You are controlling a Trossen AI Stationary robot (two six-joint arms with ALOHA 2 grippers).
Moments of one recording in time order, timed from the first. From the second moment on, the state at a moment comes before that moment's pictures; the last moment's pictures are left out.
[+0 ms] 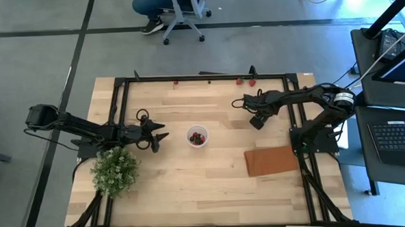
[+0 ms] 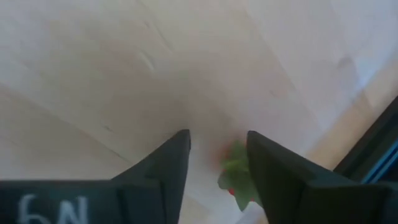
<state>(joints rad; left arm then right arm) -0.05 0.92 0.01 0.46 -0.43 -0.39 -0.46 1.57 0.72 -0.76 0.39 0.32</state>
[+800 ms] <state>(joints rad) -0.05 0.92 0.01 0.45 -0.44 -0.39 -0.47 1.58 0.71 -0.77 0.31 0.41</state>
